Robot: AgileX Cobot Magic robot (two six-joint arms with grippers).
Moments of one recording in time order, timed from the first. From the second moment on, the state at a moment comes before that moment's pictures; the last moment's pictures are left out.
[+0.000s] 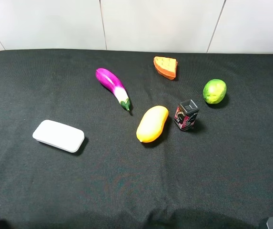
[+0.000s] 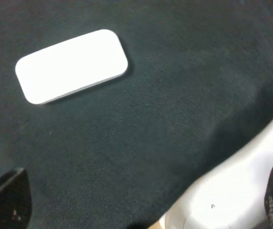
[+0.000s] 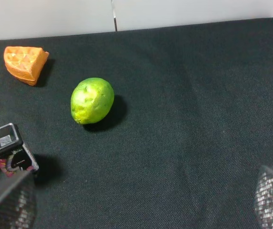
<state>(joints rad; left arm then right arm) -0.85 0.51 -0.73 0.11 1.18 -0.25 0.00 -0.01 -0.50 -0.02 1.03 0.04</state>
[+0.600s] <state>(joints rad) -0.32 0.19 -0.59 0.12 1.11 -0.14 0.00 -0.01 -0.50 -0.02 1.03 0.04</state>
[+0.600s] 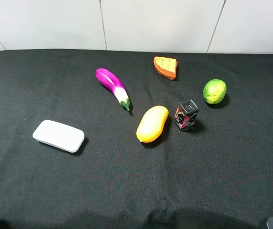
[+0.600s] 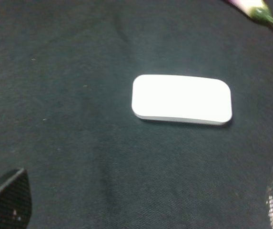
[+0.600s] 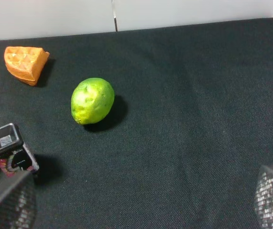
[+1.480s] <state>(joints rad) -0.15 0.00 -0.49 0.09 1.06 -0.08 0.00 -0.01 -0.50 -0.02 1.03 0.04</state>
